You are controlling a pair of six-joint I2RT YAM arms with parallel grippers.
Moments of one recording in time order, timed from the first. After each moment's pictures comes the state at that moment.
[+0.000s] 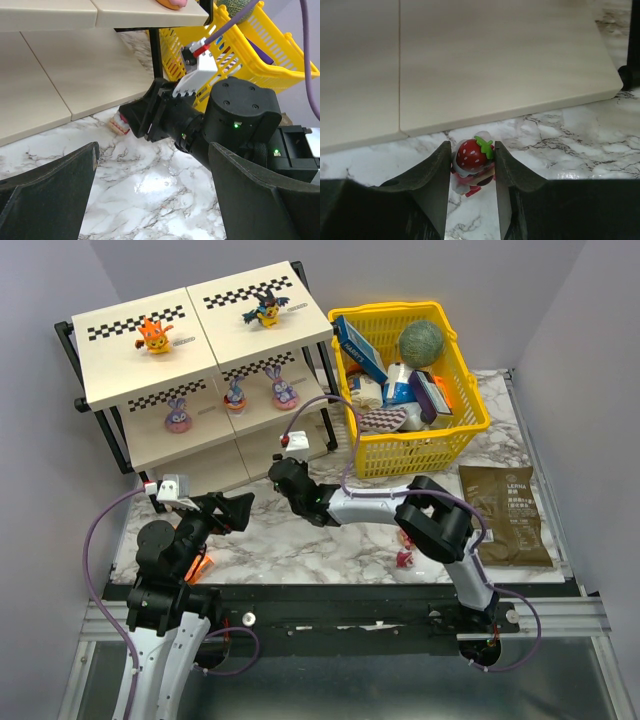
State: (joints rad) left arm -0.17 0.19 0.52 -0.39 0.19 -0.48; right arm 1.07 2.12 1.39 0.28 0.66 0.46
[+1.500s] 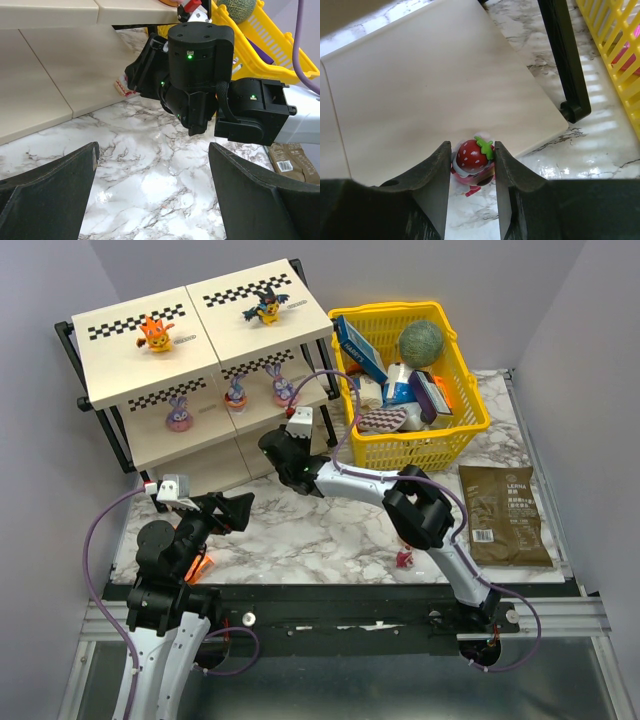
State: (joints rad) left arm -0.17 0.19 0.52 -0.39 0.19 -0.48; right arm 0.97 2.31 1.80 -0.03 0.89 0.58
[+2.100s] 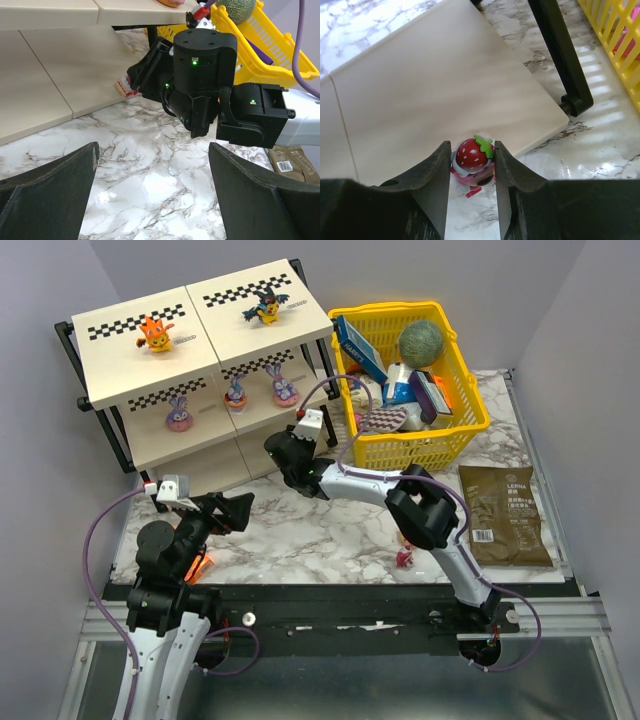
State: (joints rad) left arm -0.17 0.19 0.52 -0.39 0.19 -0.48; right arm 0.96 2.29 1.73 0.03 0.89 0.66
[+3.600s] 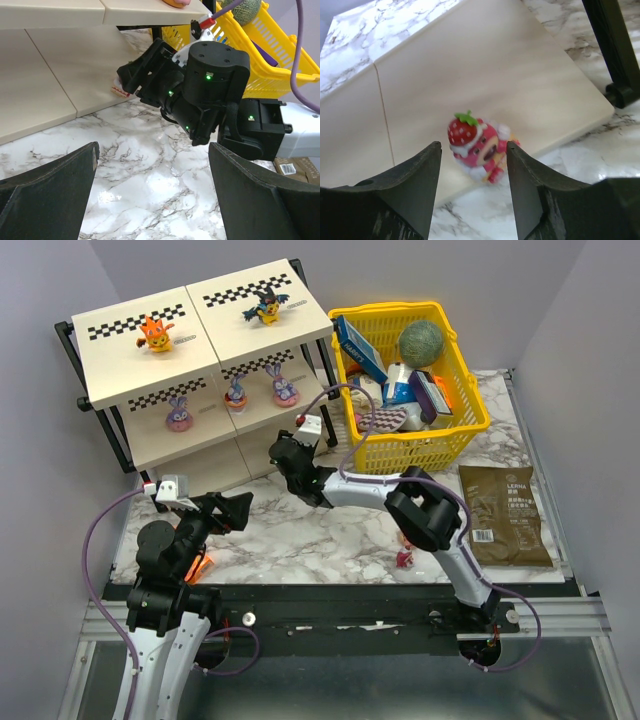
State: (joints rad) left arm -0.17 0.19 0.52 -0.40 0.17 -0.48; right arm 0.98 2.27 1.63 0.24 0.78 0.67
